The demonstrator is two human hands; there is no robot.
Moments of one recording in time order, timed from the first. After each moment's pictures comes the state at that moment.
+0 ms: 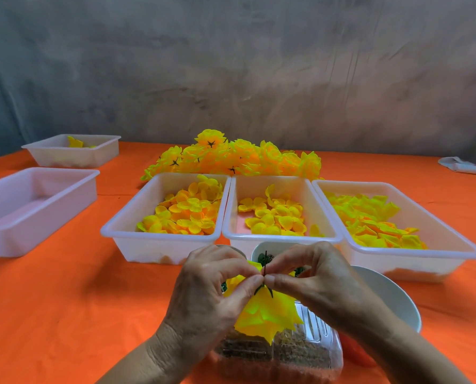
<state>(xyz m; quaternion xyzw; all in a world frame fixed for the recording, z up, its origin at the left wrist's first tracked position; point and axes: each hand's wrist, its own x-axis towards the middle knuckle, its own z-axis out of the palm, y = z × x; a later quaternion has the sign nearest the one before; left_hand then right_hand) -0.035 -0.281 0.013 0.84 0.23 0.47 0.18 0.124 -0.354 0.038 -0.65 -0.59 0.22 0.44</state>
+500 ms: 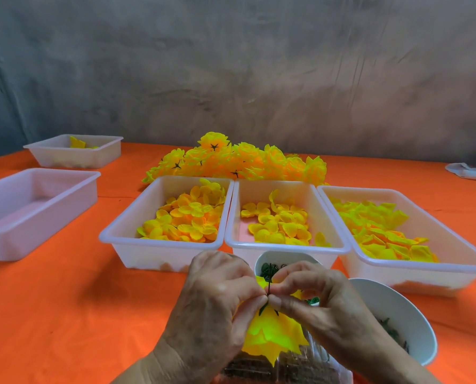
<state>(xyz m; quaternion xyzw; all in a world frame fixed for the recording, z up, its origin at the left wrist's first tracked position) -0.033 -0.273 0.013 0.89 0.19 0.42 0.03 0.127 -0.352 0.018 -0.61 -0.60 0.20 0.47</state>
